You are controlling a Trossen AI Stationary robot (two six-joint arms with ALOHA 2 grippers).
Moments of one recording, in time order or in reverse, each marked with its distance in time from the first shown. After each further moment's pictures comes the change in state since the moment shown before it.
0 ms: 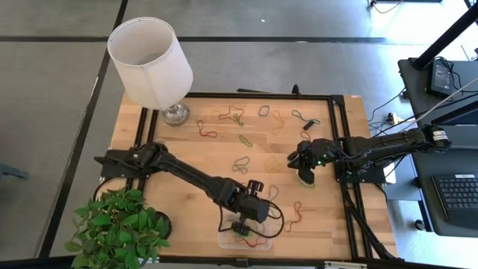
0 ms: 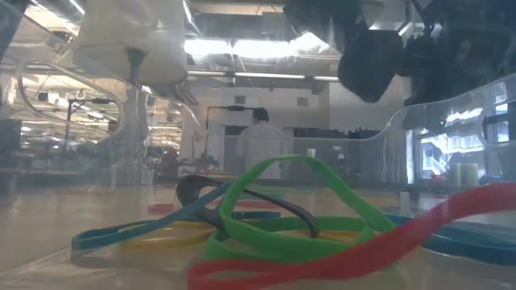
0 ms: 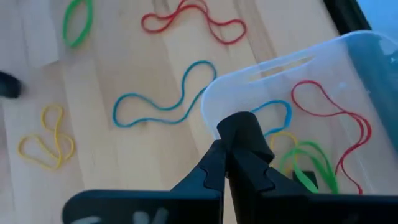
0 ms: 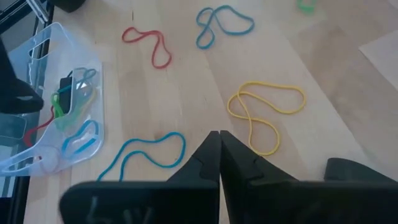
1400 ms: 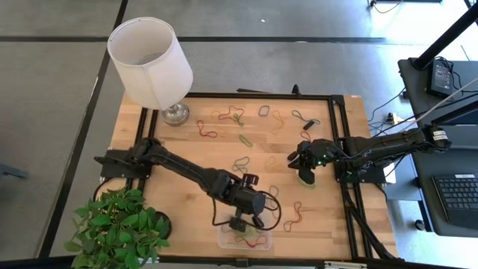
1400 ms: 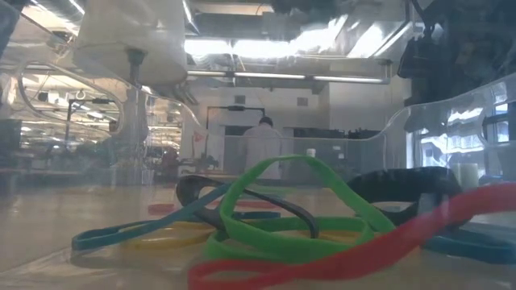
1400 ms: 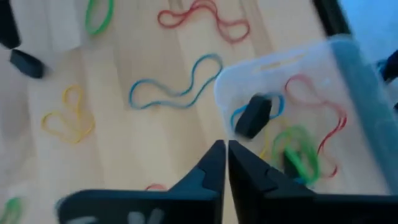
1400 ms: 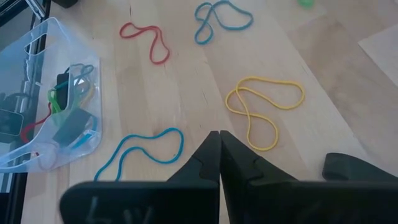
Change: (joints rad) left arm 0.027 -0.094 0.000 -0.116 0.017 -0.039; right arm 0.000 0.000 0.000 -0.014 0.000 -0.001
